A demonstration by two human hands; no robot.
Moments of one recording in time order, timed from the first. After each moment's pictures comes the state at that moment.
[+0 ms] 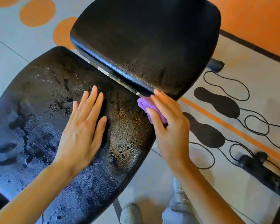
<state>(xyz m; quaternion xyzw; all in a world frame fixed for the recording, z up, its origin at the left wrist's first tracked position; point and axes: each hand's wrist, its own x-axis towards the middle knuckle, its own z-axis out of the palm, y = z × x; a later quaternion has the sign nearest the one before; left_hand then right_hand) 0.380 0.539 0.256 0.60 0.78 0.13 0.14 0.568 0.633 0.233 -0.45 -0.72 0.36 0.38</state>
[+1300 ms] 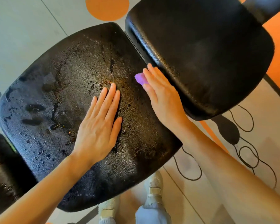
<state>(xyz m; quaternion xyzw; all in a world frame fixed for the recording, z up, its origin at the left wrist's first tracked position) 0.367 0.500 0.234 0.53 0.83 0.11 0.11 0.466 0.687 0.230 -0.28 -0.92 0.25 0.09</state>
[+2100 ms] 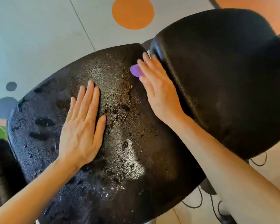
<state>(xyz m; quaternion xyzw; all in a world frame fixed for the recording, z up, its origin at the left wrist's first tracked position) 0.310 0.501 0.231 0.39 0.90 0.16 0.07 0.365 0.721 0.228 -0.18 -0.92 0.32 0.13</state>
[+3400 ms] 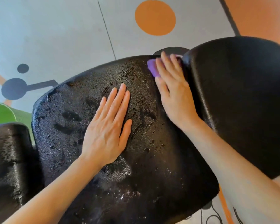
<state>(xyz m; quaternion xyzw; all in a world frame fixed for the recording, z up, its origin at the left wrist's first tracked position) 0.307 0.499 0.232 0.40 0.90 0.14 0.07 0.325 0.706 0.240 -0.14 -0.95 0.25 0.08</state>
